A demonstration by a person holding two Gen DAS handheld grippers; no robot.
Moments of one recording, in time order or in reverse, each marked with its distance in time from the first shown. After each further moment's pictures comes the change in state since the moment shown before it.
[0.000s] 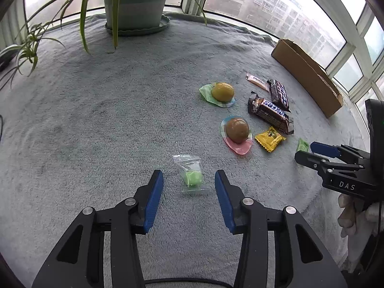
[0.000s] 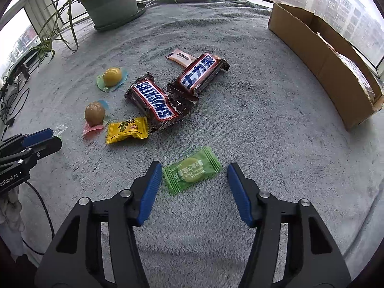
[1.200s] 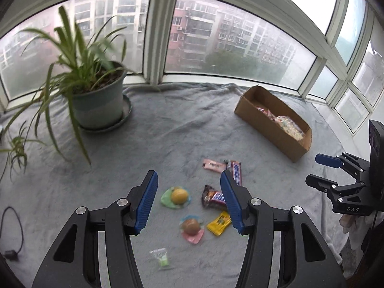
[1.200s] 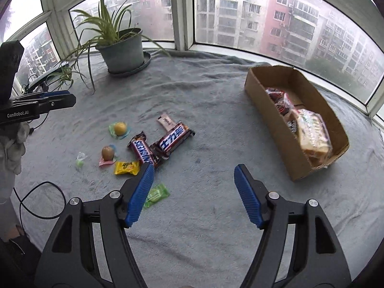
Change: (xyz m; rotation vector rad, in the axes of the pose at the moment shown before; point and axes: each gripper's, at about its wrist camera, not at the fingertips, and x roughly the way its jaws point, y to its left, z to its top) left arm -0.059 -0.043 0.109 0.127 -0.155 -0.080; right arm -0.086 -0.043 0.026 -0.069 -0.154 0.049
